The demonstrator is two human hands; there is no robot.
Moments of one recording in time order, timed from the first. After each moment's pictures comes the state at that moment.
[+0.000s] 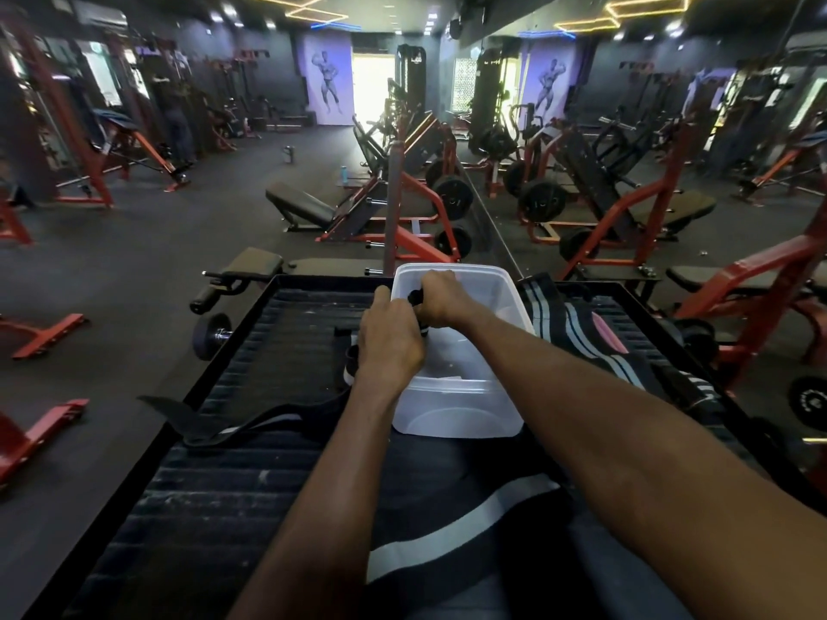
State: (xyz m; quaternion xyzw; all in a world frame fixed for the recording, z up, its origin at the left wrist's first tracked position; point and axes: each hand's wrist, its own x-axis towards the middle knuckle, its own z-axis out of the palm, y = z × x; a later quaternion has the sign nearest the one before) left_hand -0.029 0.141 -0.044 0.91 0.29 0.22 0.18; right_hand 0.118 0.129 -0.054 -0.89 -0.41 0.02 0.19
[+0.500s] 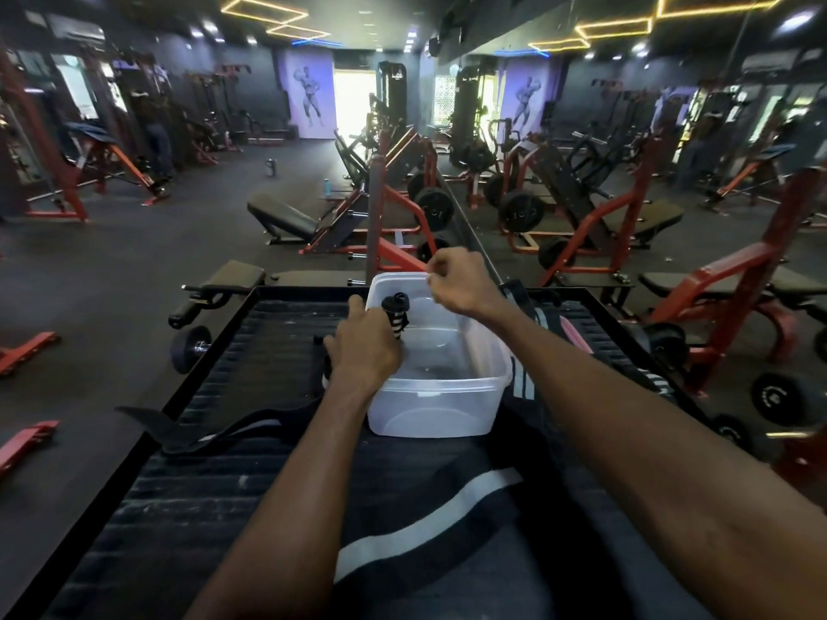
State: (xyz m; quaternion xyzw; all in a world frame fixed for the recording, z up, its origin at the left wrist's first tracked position) left_hand -0.043 0.127 -0.029 0.92 0.34 0.14 0.16; right_hand 0.111 0.058 -0.003 -0.85 -0.38 -0.07 0.35
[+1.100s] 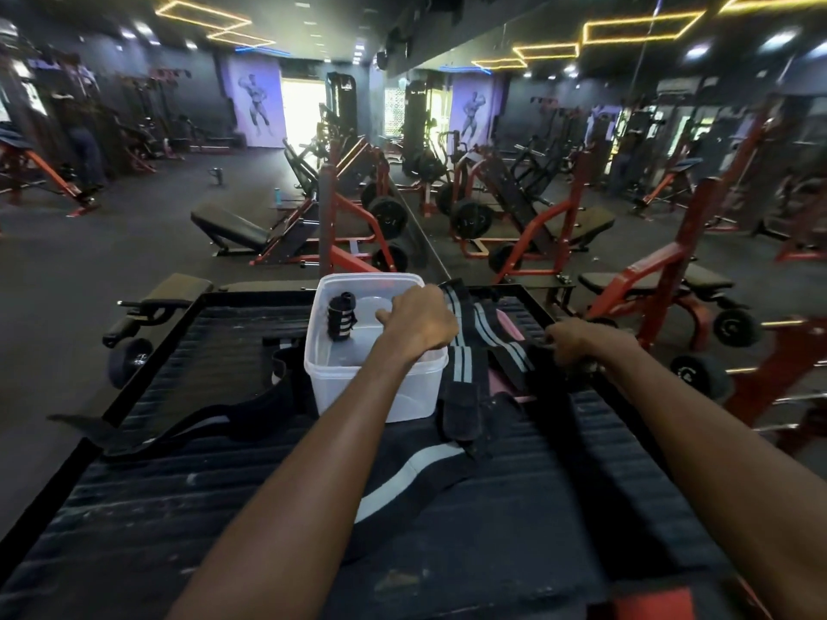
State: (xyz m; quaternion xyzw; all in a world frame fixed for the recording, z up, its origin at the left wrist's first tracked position) left_hand 0.013 0.028 0.006 0.94 0.18 0.12 0.25; right_hand 0.161 -0.172 -0.017 -0.97 -0.21 0.12 -0.09
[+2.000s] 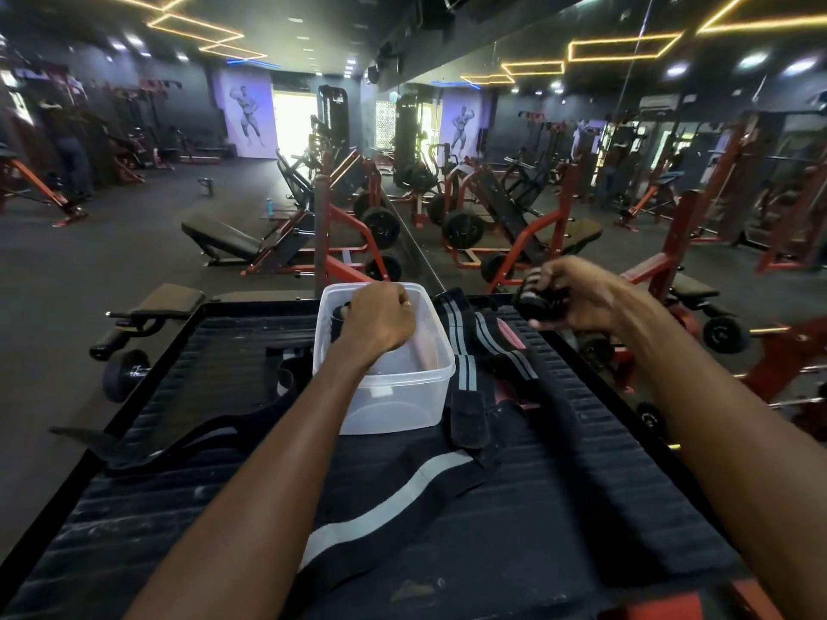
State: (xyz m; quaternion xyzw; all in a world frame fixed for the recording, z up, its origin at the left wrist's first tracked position) left_hand -0.008 0.087 0.003 0.93 0.17 0.23 0.24; right_hand 0.112 -0.153 0.061 -0.71 -0.08 0.25 0.65
